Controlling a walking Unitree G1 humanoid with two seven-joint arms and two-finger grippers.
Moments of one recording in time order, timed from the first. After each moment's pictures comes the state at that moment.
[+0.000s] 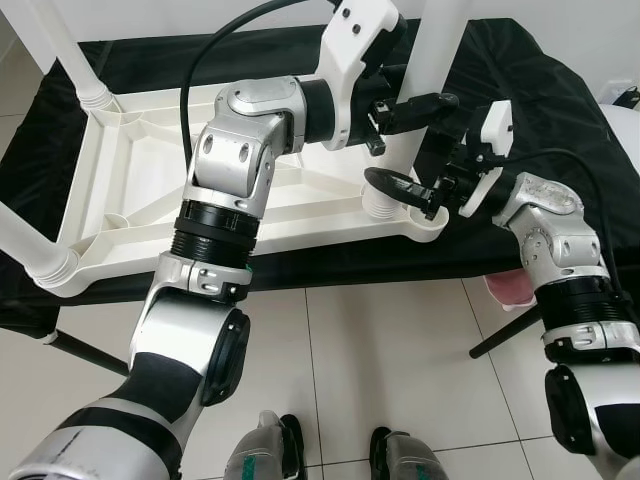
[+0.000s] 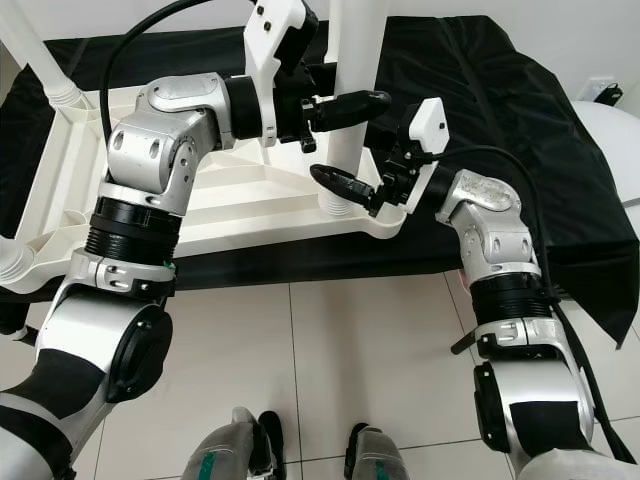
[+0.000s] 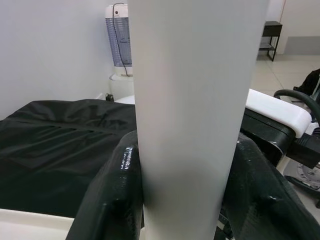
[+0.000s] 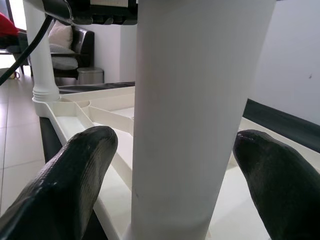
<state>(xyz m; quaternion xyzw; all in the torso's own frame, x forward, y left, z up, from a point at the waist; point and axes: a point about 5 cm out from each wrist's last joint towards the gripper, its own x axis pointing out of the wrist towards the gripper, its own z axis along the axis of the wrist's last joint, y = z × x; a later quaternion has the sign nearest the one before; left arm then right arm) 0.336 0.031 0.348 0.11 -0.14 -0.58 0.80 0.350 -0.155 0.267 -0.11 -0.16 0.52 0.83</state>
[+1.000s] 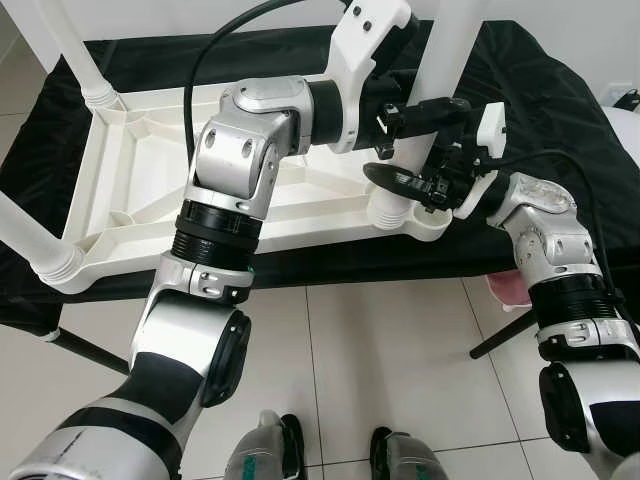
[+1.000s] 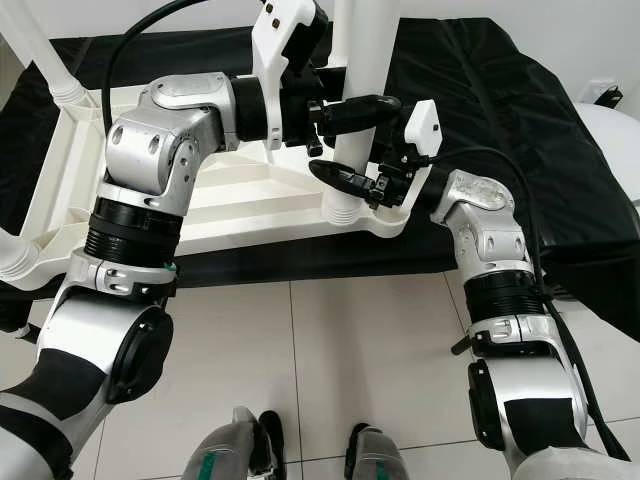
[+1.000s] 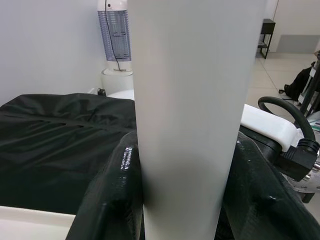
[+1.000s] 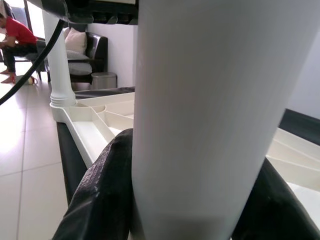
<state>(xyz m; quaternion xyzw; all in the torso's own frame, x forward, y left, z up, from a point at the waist) 0.330 0.022 0.346 0.11 -0.12 -0.59 0.79 0.351 -0.148 0.261 -0.09 -0.15 0.54 0.82</state>
